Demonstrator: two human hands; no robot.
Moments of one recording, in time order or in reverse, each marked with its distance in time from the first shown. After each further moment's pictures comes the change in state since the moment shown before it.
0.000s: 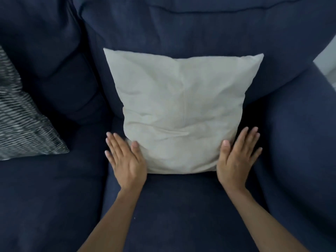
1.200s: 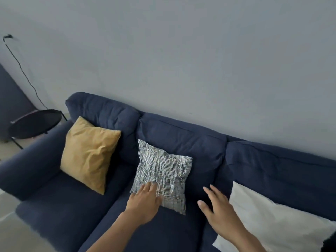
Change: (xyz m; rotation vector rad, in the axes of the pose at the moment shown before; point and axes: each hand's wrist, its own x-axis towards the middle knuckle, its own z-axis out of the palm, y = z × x) left_hand 0.068 0.010 -0.543 0.482 -0.405 -0.018; right_hand -0.023 -0.471 -0.190 0.119 -0.947 -0.574
